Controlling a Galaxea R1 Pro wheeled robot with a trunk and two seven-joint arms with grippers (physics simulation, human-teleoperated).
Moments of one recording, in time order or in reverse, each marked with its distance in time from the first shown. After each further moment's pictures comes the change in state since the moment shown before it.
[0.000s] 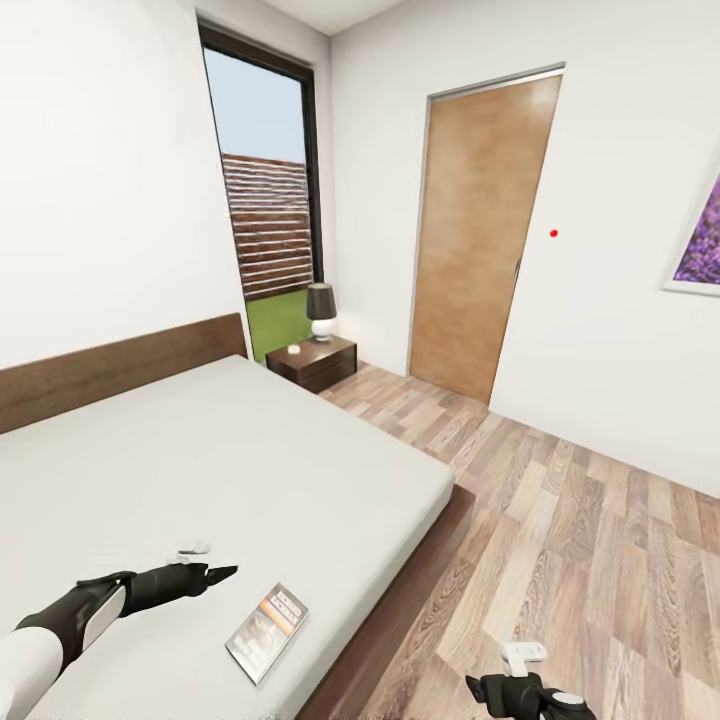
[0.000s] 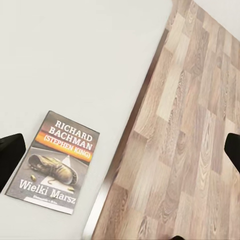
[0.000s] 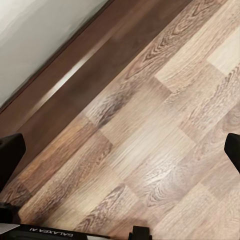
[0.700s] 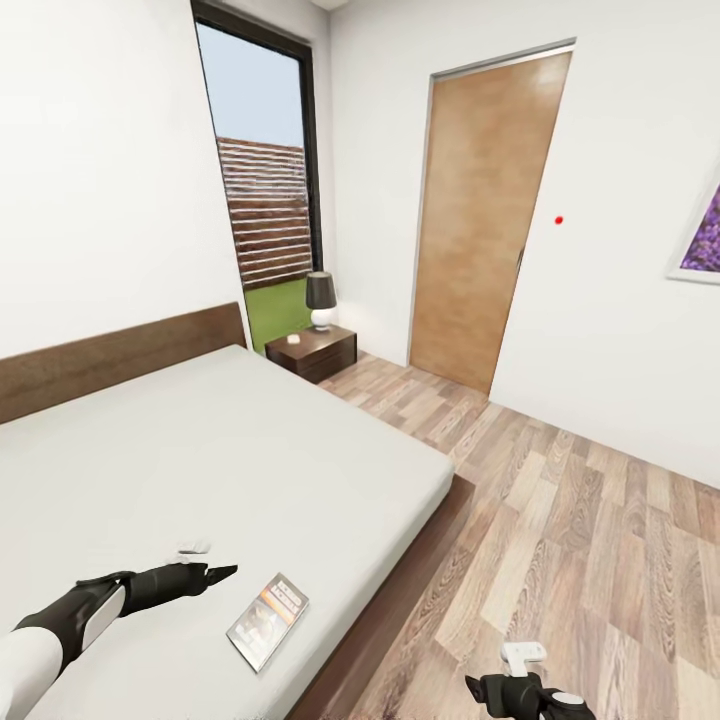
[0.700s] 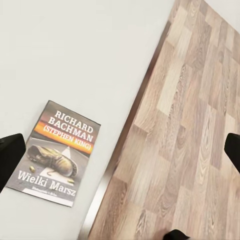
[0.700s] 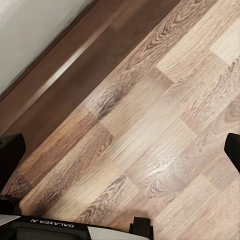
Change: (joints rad) left arm 0.000 0.001 0.000 -0.001 0.001 -0.001 -0.003; right arm 0.000 0.000 0.000 0.000 0.000 0.000 0.001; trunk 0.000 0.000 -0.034
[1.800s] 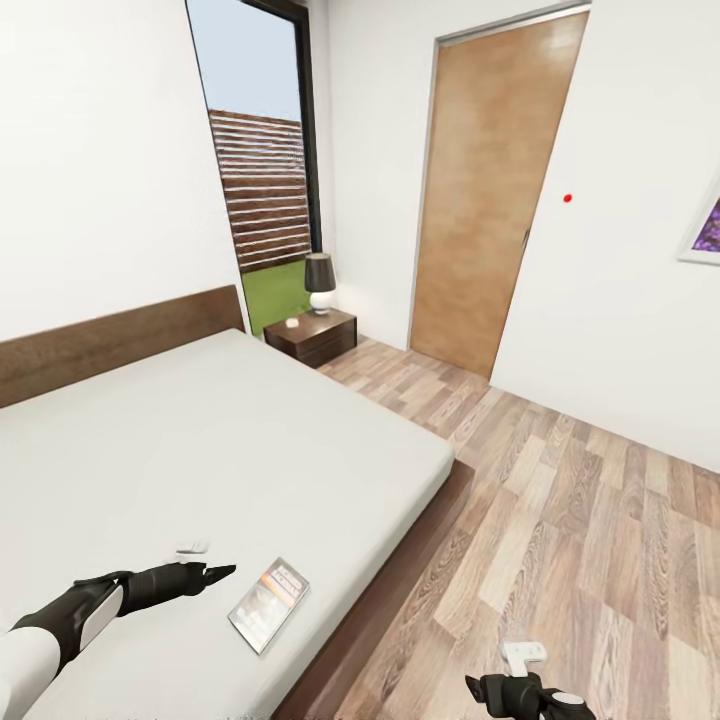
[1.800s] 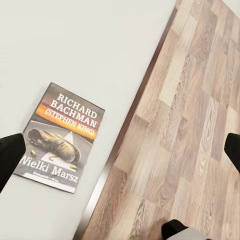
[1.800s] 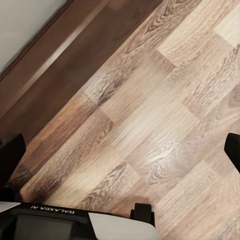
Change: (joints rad) left arm 0.000 0.006 0.000 -0.002 0.001 0.000 -0.003; right arm 0.000 0.000 0.000 0.000 -0.001 0.000 0.001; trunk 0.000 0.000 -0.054
